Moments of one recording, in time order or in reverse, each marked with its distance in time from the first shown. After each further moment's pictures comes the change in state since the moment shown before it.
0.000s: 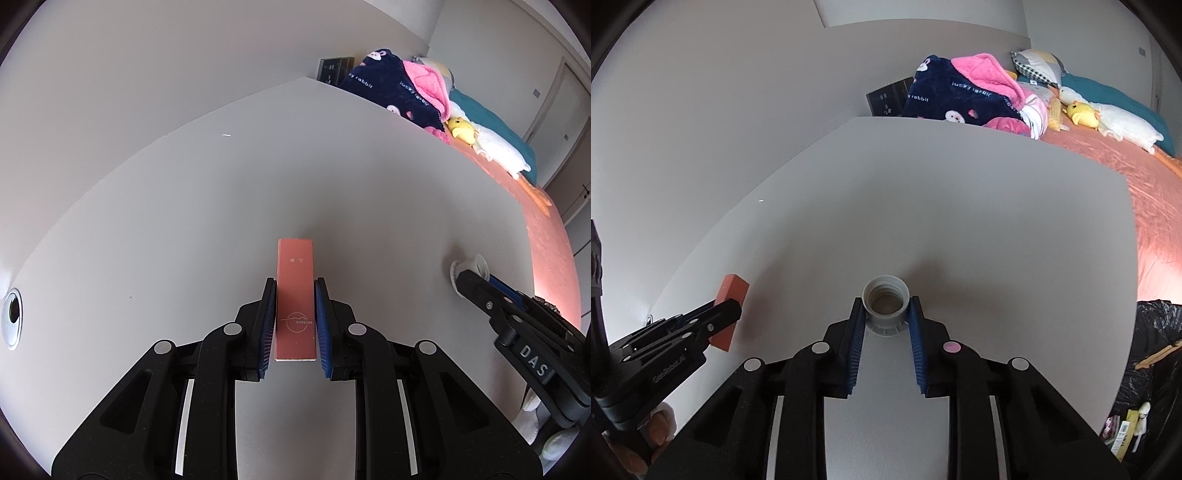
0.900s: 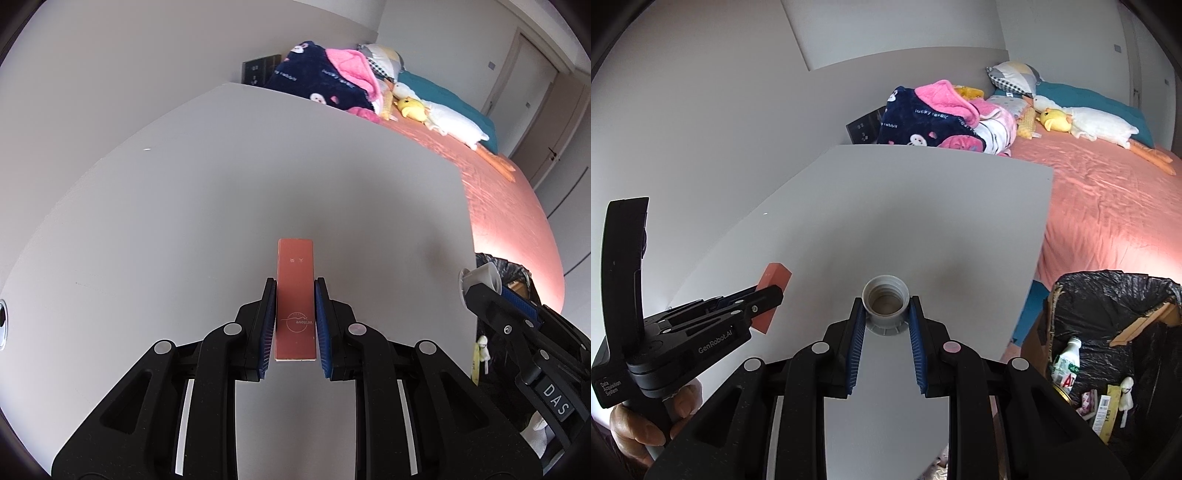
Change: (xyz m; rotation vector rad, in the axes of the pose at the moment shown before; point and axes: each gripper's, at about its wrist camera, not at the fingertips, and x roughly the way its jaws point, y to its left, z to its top) left arm -0.025 -0.077 -0.019 0.138 0.007 -0.114; right arm -0.087 -0.043 -0.035 0.050 -0.083 -0.014
